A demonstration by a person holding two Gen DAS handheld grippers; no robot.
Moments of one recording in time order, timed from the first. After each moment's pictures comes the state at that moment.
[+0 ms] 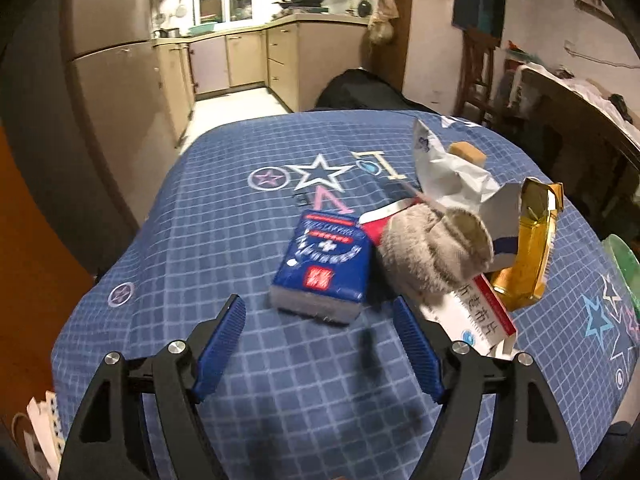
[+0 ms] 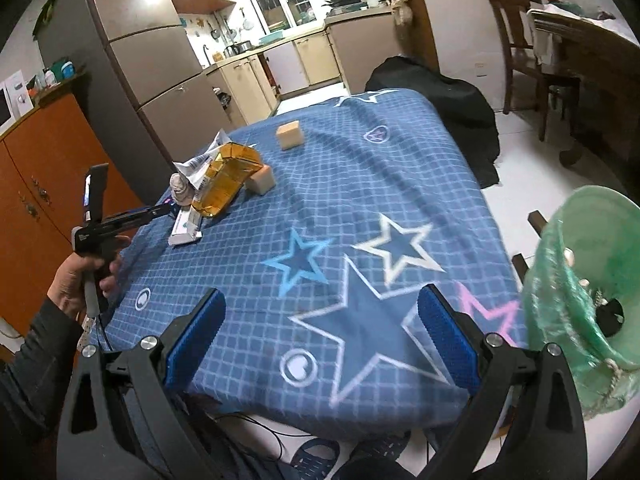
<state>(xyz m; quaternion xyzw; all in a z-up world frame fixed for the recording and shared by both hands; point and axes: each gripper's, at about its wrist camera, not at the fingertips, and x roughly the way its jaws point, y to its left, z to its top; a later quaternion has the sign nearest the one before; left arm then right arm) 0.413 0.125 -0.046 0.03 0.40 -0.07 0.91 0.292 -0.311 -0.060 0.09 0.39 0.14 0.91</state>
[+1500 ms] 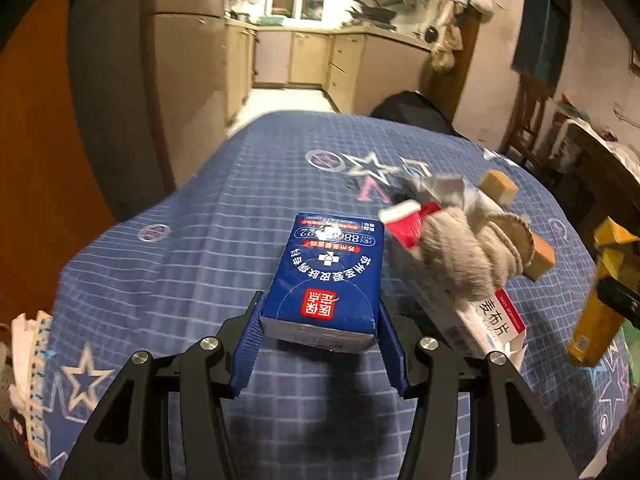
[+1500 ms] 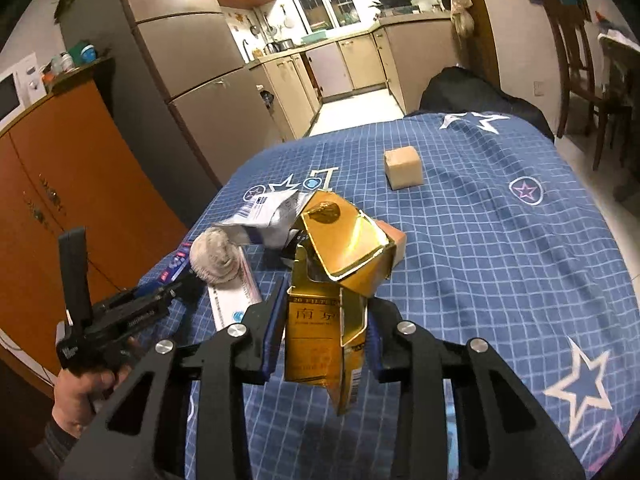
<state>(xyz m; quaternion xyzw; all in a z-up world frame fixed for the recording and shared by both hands) 0.363 0.111 -0.050 -0.07 0.38 0.03 0.92 0.379 -0.192 -0.056 0.08 0.37 0.20 0.90</state>
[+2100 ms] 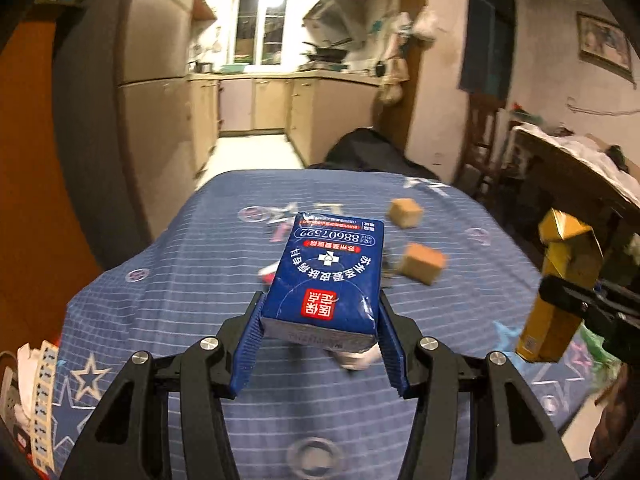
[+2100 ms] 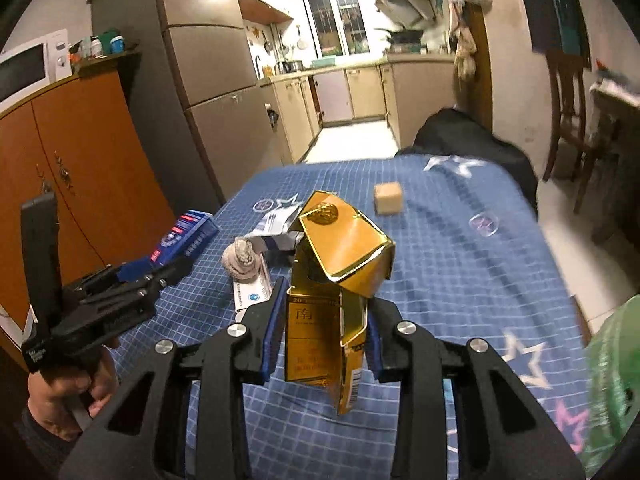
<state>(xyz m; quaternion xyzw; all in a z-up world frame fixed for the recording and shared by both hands) 0.284 0.029 0.017 -0.03 0.30 -0.04 0.95 0.322 -0.204 -0.009 0.02 0.31 0.19 0.93</state>
